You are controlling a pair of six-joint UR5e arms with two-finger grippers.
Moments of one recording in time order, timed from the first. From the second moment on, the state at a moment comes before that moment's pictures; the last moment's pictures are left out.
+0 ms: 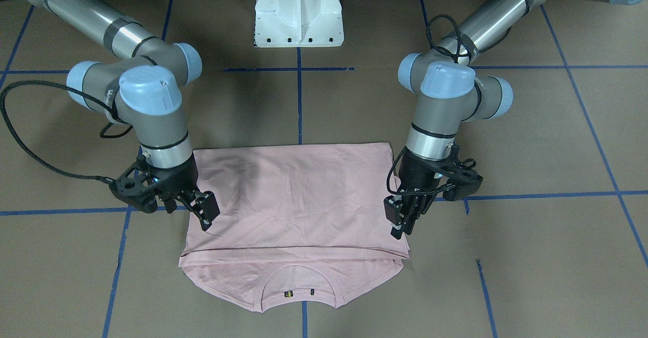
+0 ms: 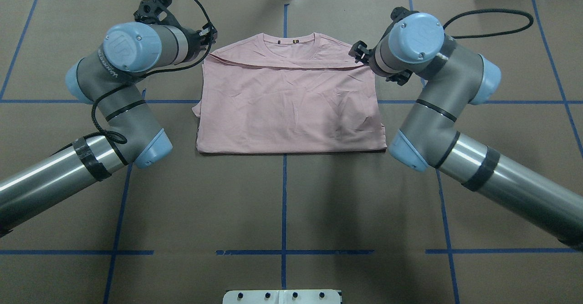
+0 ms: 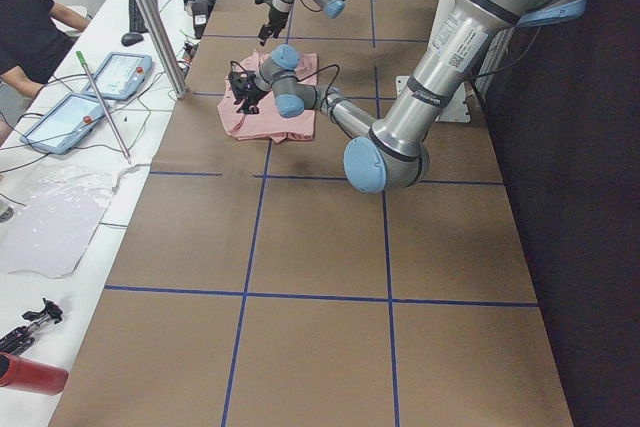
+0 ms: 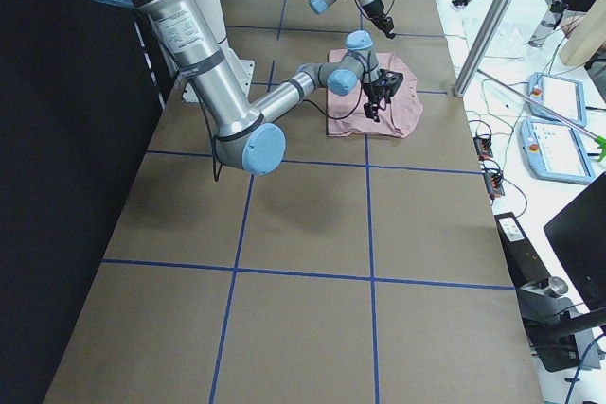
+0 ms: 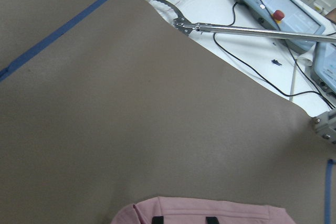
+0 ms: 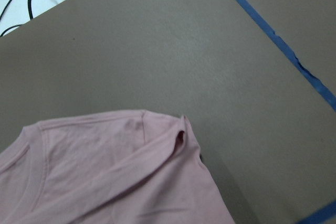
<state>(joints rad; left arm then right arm) -0.76 -2.20 -1.39 -2.27 -1.56 -1.66 0.74 -1.02 1.55 -1.26 1.69 1.62</state>
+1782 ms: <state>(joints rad) -0.78 -2.18 -1.42 -2.28 -1.56 -1.65 0.55 -1.26 1.74 -1.27 1.70 1.82</state>
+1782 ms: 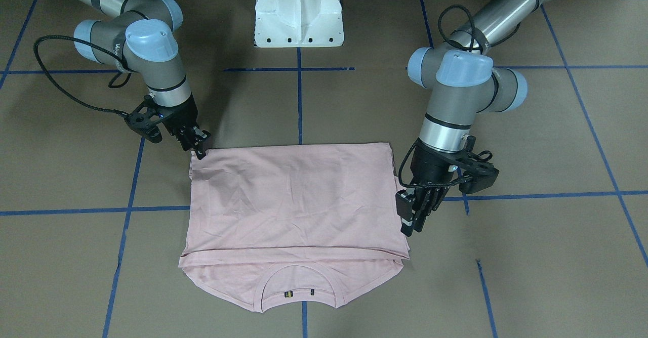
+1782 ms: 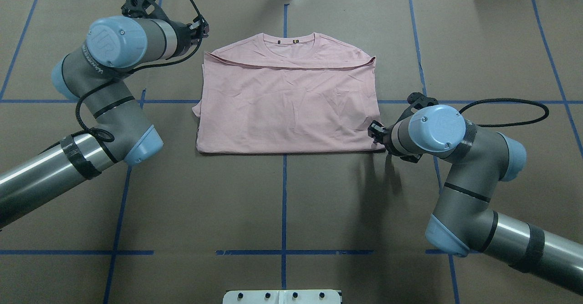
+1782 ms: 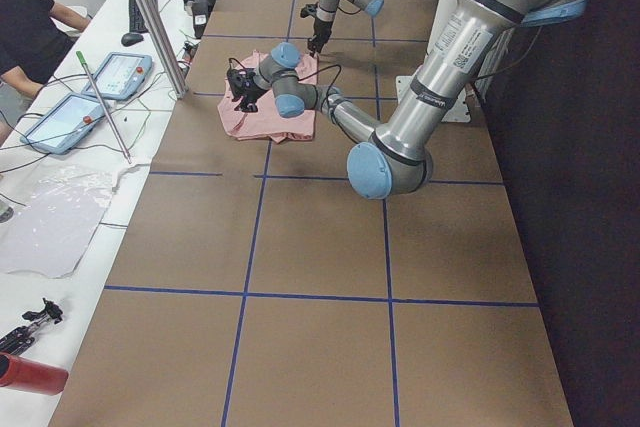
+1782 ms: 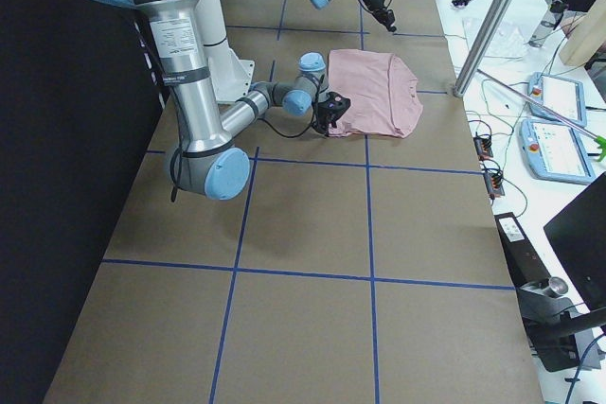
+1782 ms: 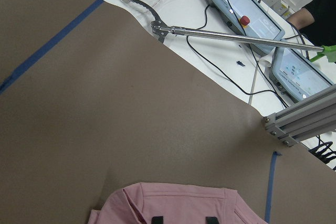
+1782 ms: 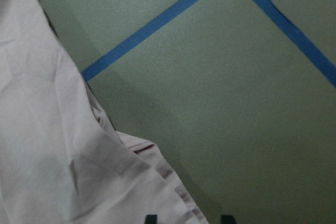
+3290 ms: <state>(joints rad) -0.75 -2.14 -1.58 -2.27 -1.61 -1.70 0.25 -1.57 2.23 -1.26 1.93 2.02</state>
